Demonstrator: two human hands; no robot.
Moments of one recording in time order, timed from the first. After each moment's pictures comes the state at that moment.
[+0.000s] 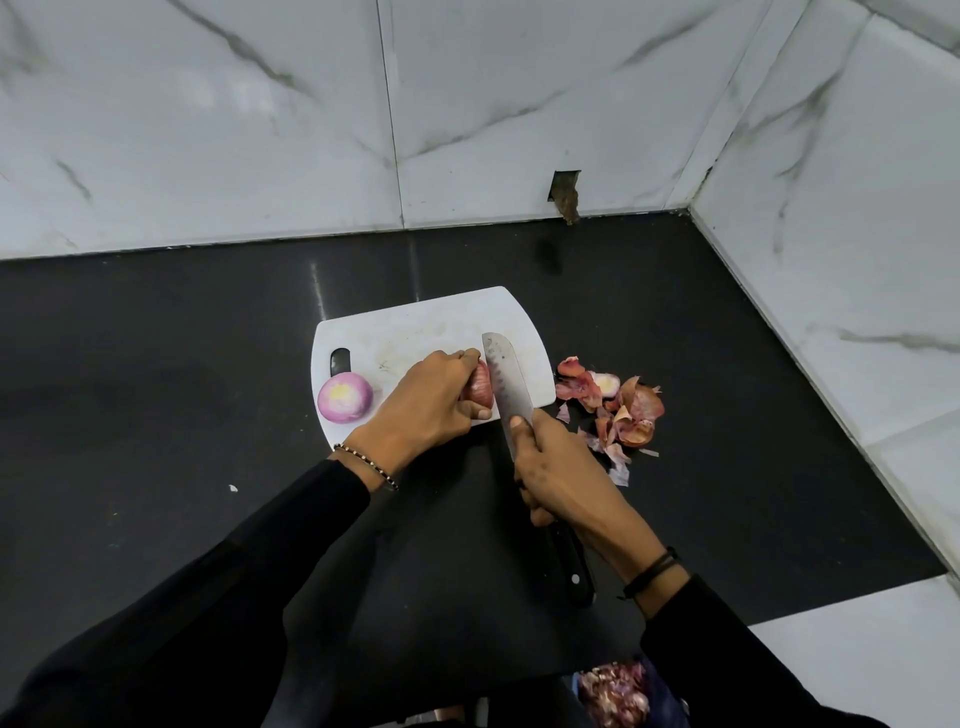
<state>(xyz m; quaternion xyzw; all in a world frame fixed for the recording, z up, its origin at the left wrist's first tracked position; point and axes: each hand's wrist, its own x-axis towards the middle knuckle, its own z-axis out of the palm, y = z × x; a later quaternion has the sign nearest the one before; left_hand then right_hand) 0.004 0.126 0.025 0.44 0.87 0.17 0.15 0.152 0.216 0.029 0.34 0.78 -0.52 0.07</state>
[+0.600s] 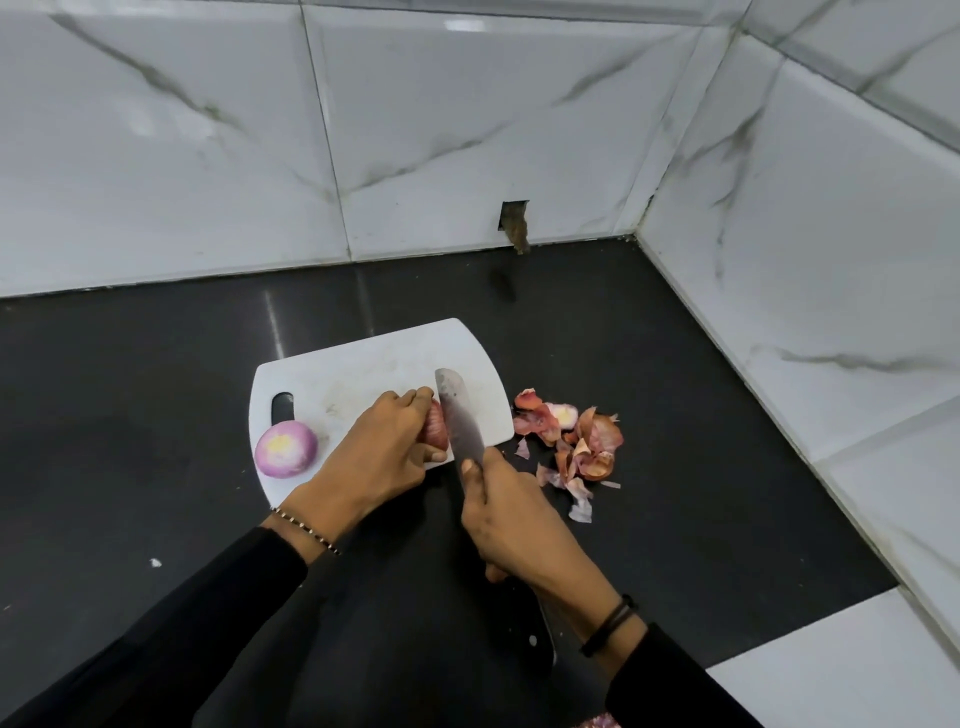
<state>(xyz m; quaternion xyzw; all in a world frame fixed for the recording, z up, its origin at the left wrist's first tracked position) 0.001 0.129 0.013 0.46 0.86 0.16 0.13 0.149 0.211 0.048 0.33 0.83 -0.44 0.10</state>
